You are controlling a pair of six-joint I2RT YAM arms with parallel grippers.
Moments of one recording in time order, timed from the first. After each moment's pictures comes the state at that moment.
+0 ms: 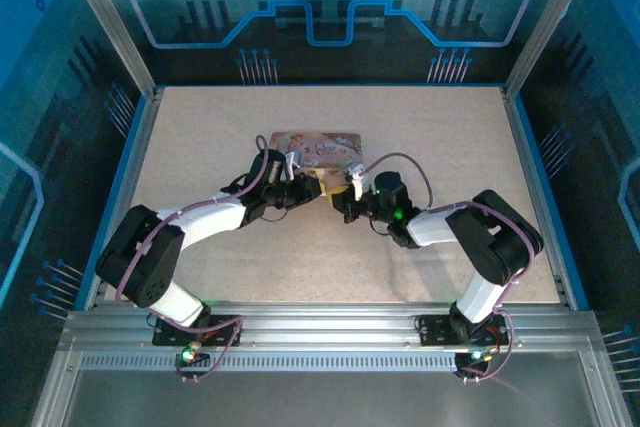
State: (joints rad) left arm -0.49 1.55 0.79 0.11 0.40 -0.87; right arm 0.58 1.71 0.59 0.76 -0.39 0.20
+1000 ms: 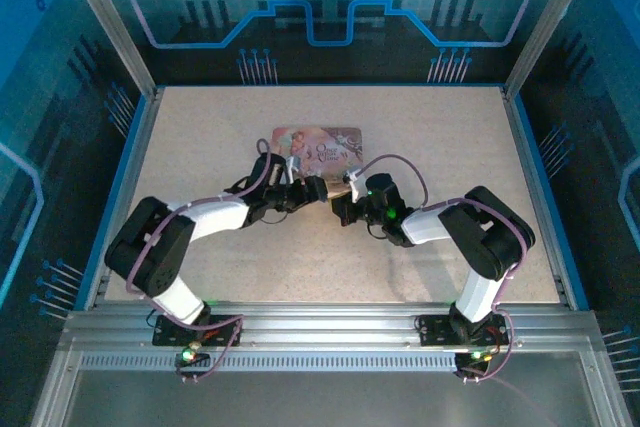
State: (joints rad) left arm -0.47 1.59 0.75 0.17 0.42 -0.89; right arm 0.61 1.75 0.62 0.61 -0.31 0.32
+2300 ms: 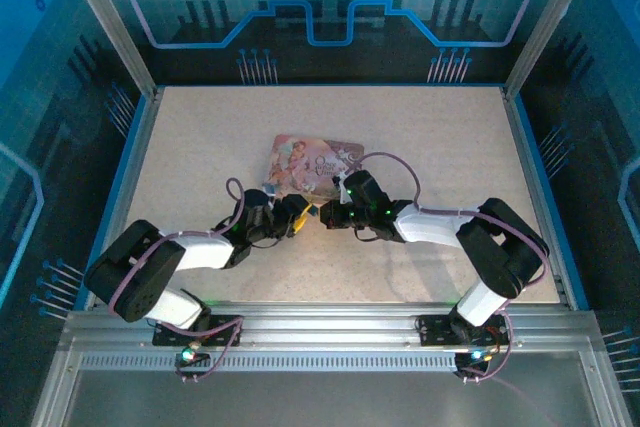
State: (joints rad) left arm -0.53 1.46 0.37 0.61 0.28 -1.51; right arm 0.74 1.63 0.78 0.14 -0.26 0.71
